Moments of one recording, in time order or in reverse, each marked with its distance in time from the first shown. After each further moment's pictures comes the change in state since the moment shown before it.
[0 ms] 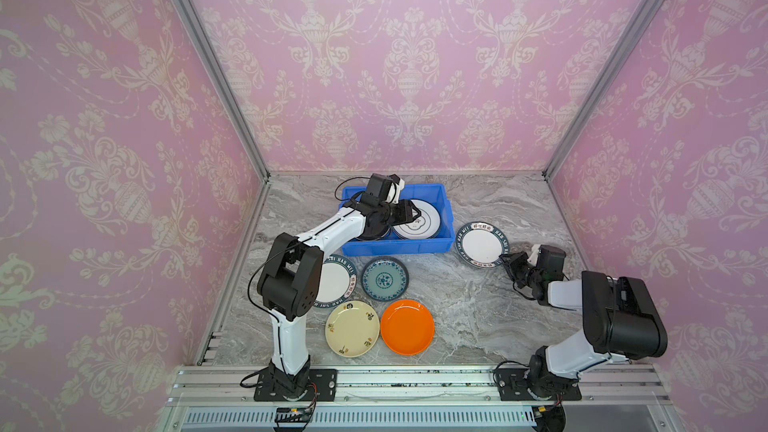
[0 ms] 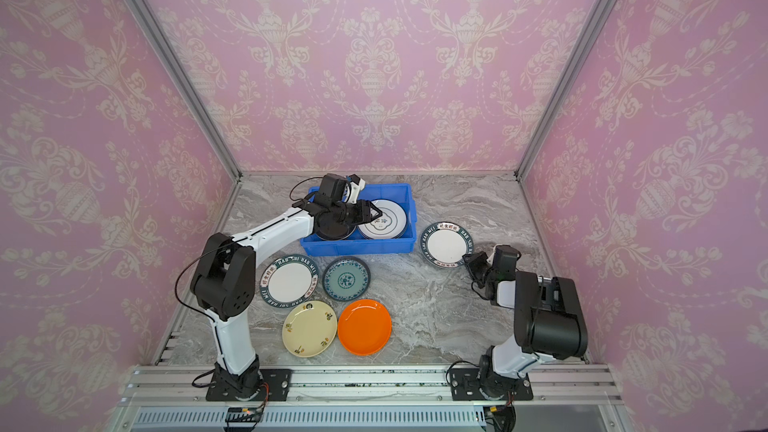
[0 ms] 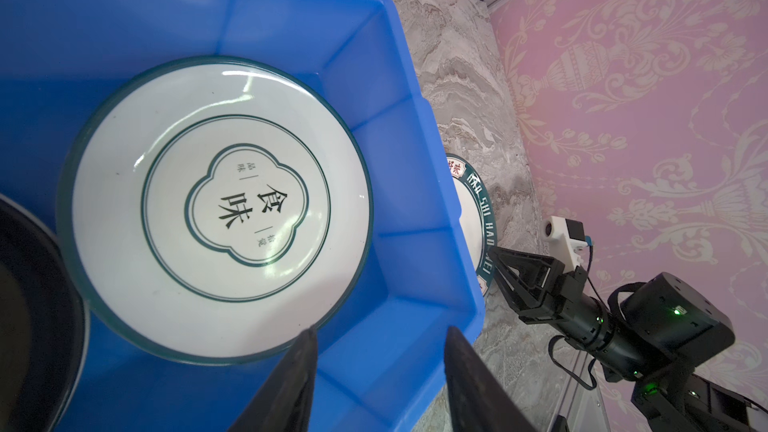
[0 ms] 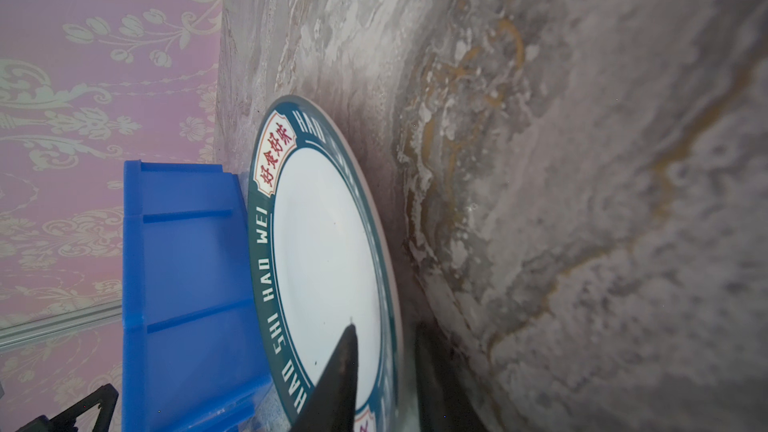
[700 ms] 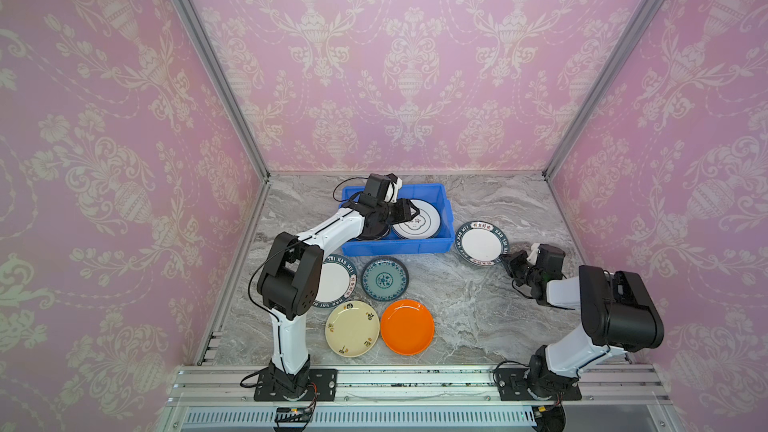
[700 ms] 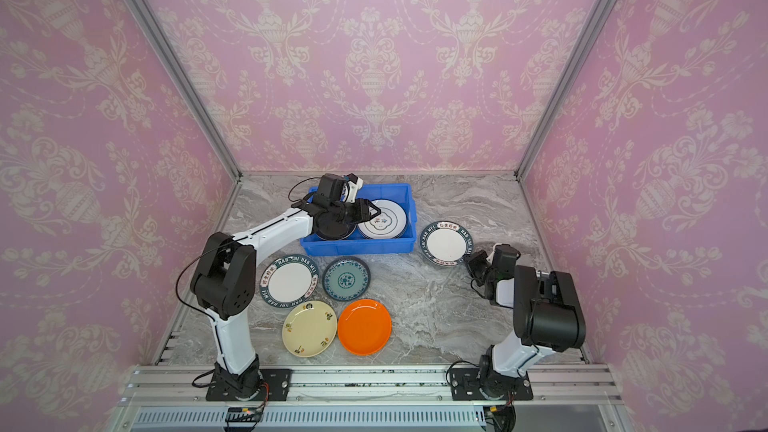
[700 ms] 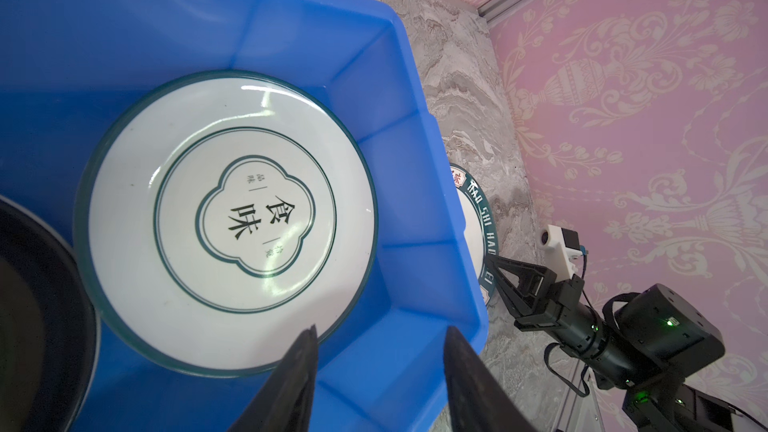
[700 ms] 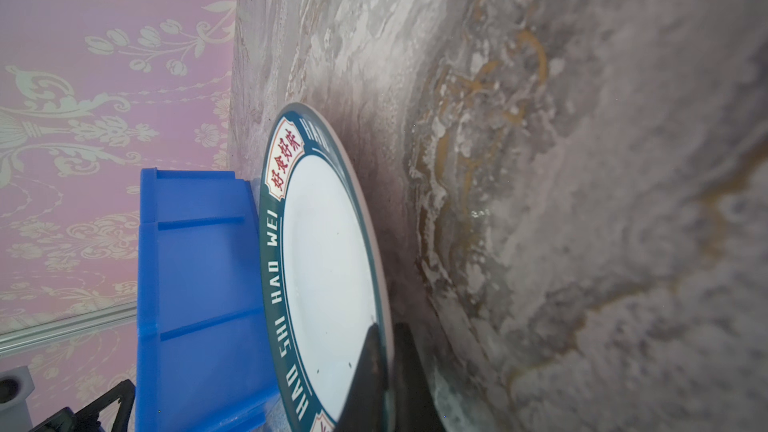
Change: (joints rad) left arm 0.009 0.002 -0.021 0.046 0.000 -0.023; right arm -0.001 0.043 0.001 0.076 -0.010 0.034
